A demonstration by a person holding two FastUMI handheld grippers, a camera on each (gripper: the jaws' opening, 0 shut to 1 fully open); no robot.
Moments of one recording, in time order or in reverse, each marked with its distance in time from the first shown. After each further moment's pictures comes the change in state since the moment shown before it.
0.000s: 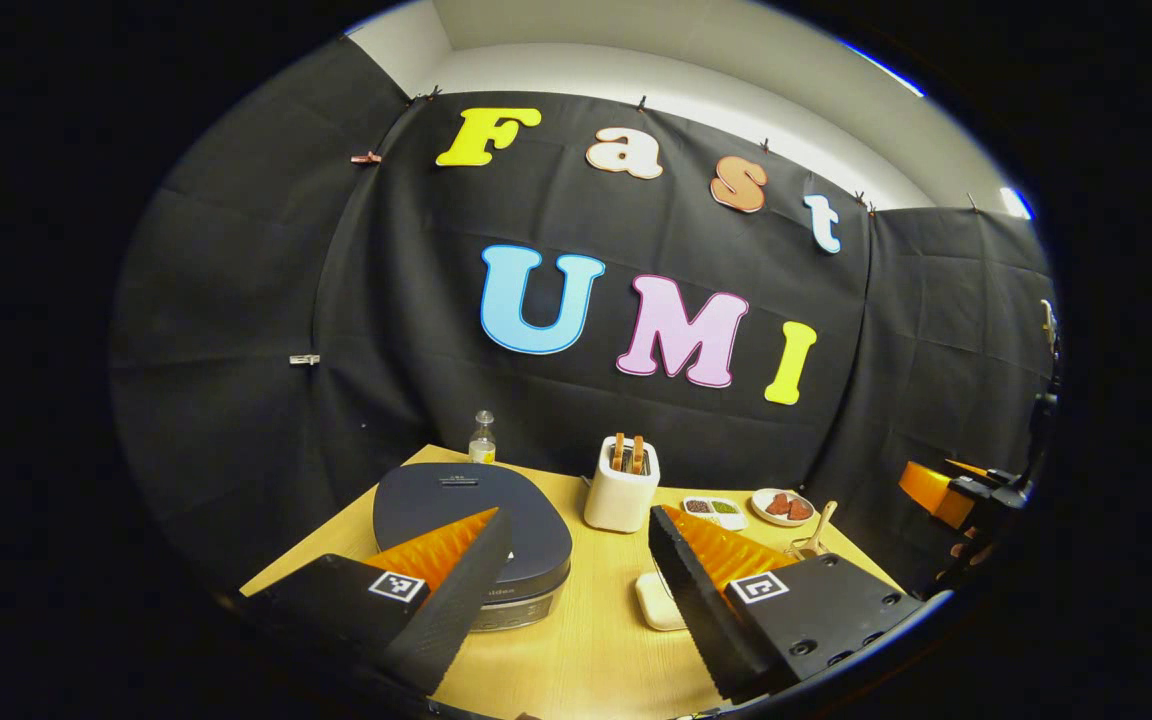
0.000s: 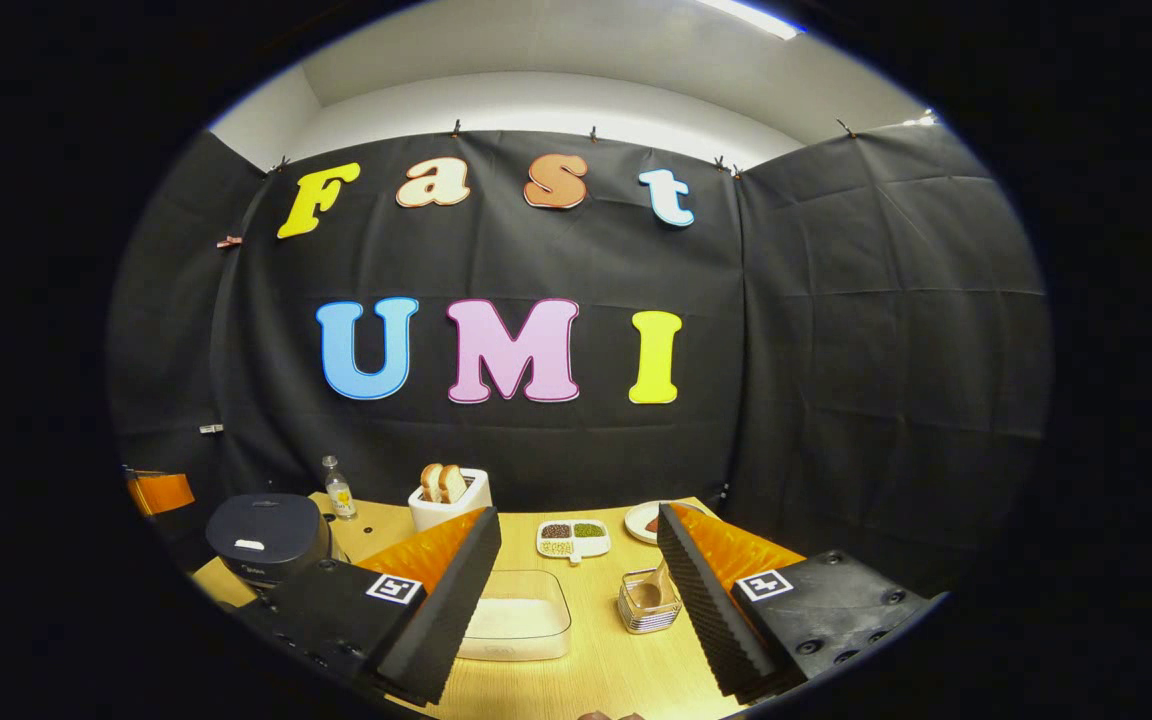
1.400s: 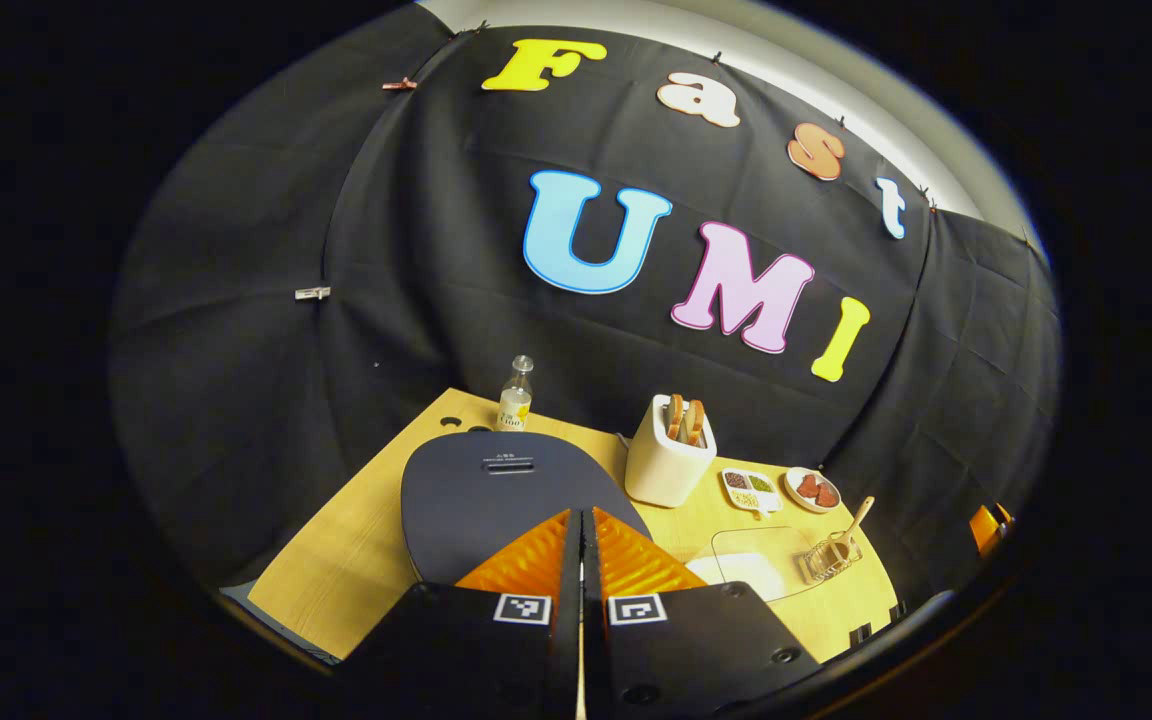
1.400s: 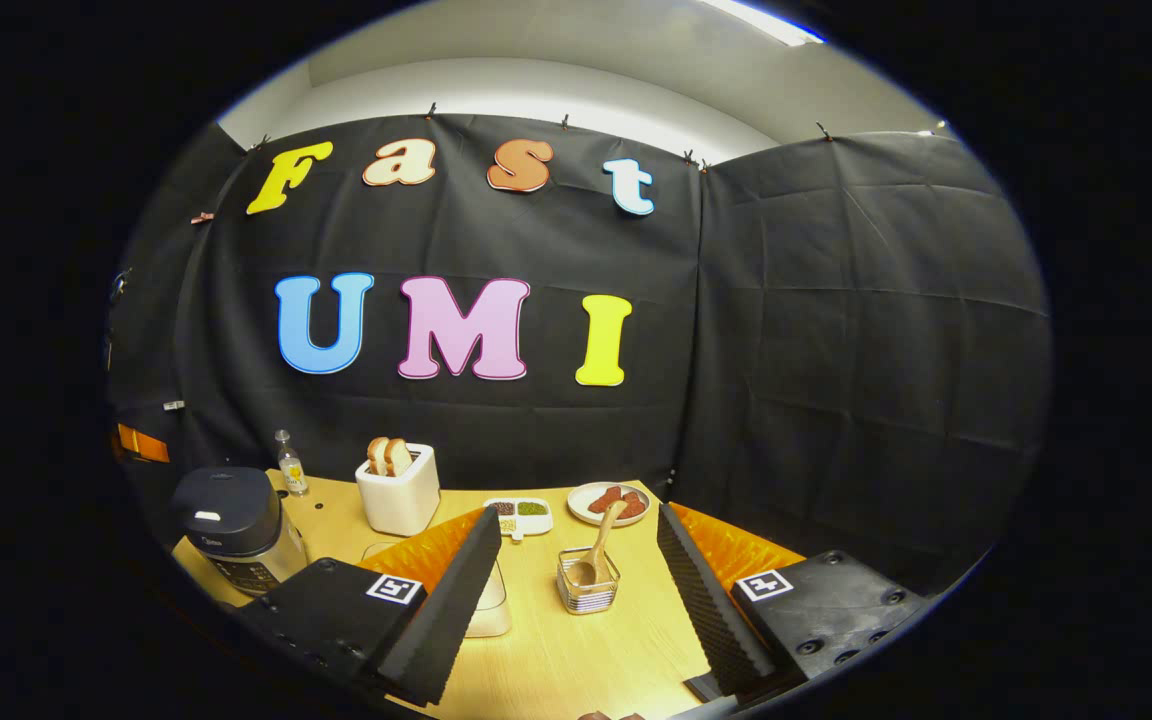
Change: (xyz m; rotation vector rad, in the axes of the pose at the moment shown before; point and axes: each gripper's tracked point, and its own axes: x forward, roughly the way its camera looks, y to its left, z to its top) left arm 0.090 0.101 -0.025 -0.111 0.240 0.070; right arm -0.027 -0.063 -0.021 -0.053 0.066 -0.147
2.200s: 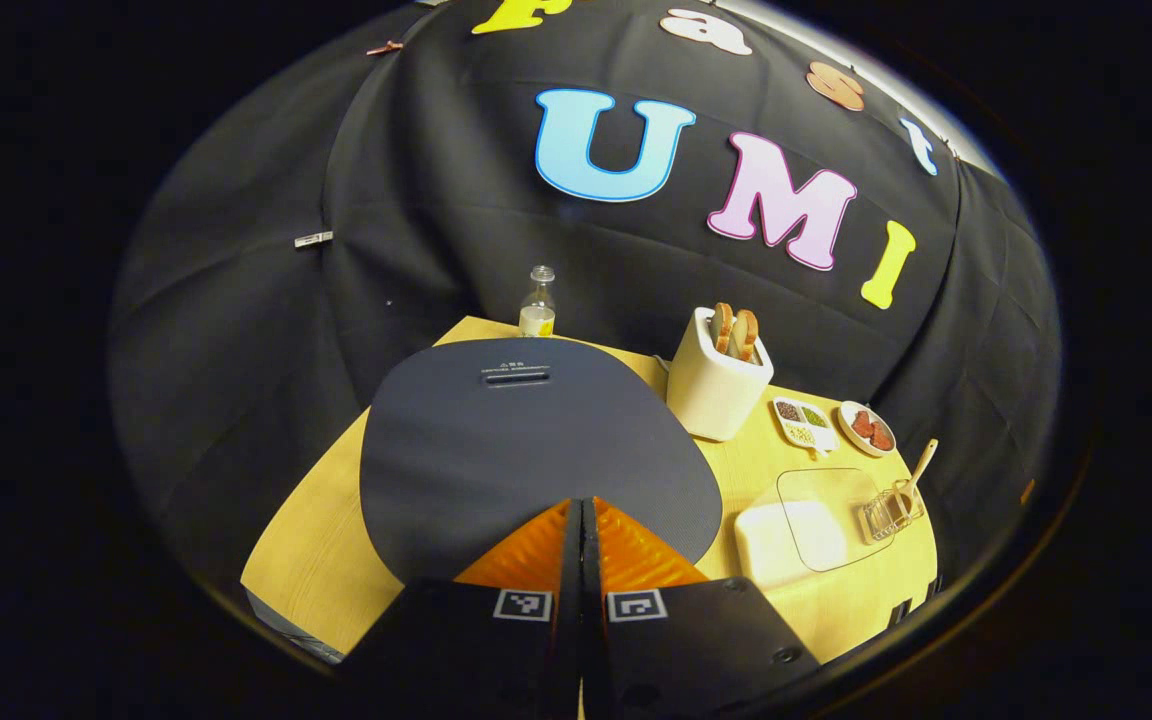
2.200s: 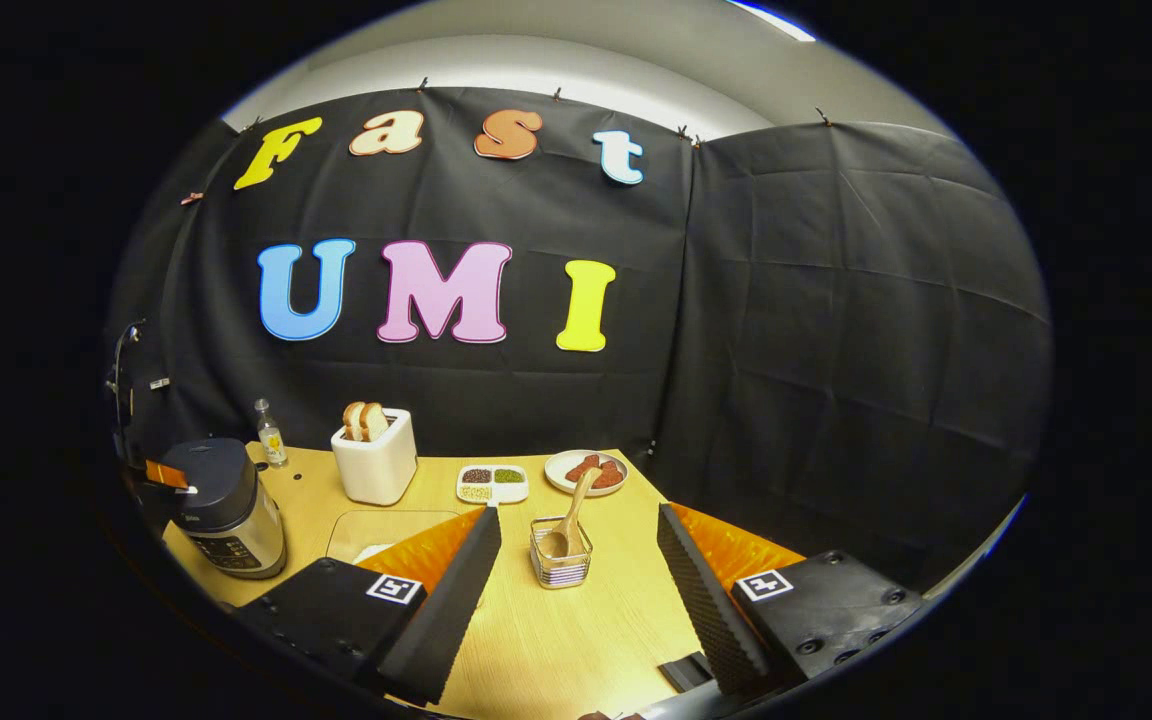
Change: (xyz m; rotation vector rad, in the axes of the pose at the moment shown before) left arm 0.054 0.001 -0.079 0.058 0.179 0.080; right arm 0.005 -0.019 -0.029 -0.015 0.095 -0.032
